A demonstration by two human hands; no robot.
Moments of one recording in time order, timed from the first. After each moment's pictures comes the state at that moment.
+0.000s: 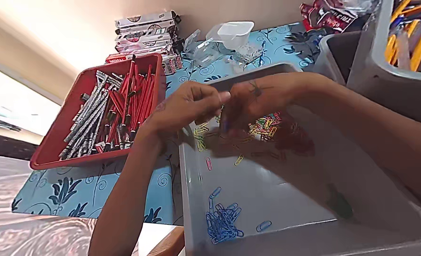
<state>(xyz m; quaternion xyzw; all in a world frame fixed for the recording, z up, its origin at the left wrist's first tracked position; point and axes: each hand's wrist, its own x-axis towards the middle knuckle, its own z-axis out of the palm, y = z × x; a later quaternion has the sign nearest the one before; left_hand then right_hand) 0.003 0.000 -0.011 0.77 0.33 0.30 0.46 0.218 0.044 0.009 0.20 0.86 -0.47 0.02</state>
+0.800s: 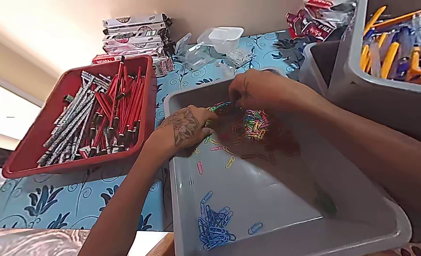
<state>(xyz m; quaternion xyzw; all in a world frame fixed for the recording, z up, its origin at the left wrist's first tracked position) 0.021 0.001 -0.031 0.87 0.47 0.01 0.16 0.222 0.055 0.008 0.47 0.87 -0.13 0.06</state>
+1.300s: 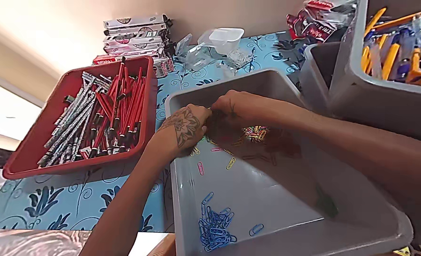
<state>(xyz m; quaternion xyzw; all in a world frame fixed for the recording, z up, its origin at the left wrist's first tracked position) 0.018 0.004 -0.038 0.87 0.47 0.03 0.12 0.209 0.050 -0.026 0.32 0.93 -0.20 -0.01</state>
